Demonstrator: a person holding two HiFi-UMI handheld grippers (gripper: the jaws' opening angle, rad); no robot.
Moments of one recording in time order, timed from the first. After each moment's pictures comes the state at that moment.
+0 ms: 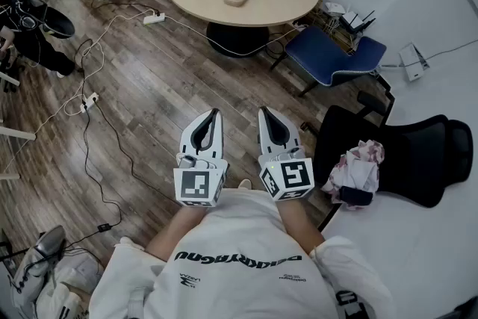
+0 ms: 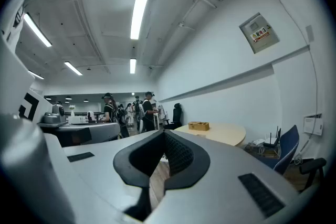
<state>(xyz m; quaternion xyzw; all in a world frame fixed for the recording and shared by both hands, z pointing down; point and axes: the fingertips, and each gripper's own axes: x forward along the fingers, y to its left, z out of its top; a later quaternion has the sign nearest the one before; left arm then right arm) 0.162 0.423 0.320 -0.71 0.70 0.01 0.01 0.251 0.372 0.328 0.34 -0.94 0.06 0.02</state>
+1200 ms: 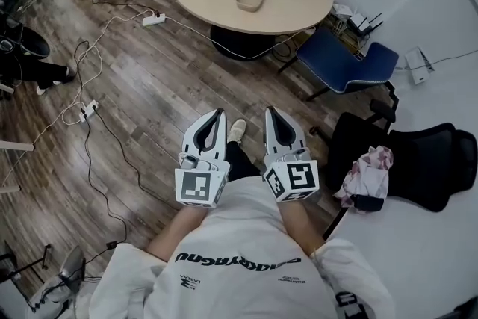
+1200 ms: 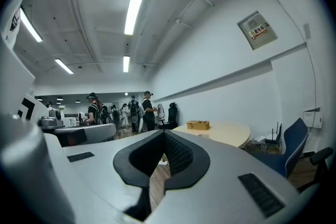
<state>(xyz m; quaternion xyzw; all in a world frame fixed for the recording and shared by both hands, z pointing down) 0.035 0.376 0.345 -0.73 0.69 0.03 0.00 0.136 0.321 0.353 0.38 -0.92 0.07 0.02</state>
